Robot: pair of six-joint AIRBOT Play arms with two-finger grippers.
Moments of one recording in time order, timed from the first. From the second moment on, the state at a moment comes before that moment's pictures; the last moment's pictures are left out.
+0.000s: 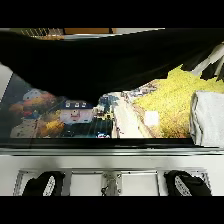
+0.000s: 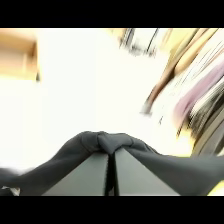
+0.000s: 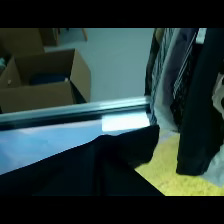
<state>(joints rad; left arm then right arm) 0.17 -0.57 1.49 0.97 -0.97 -1.56 -0.13 -0.82 1.67 -1.40 0.92 1.61</state>
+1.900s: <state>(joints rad) 0.07 -1.77 1.62 1.00 -0.99 -1.48 -0.11 -1.70 1.63 -1.40 0.98 1.55</state>
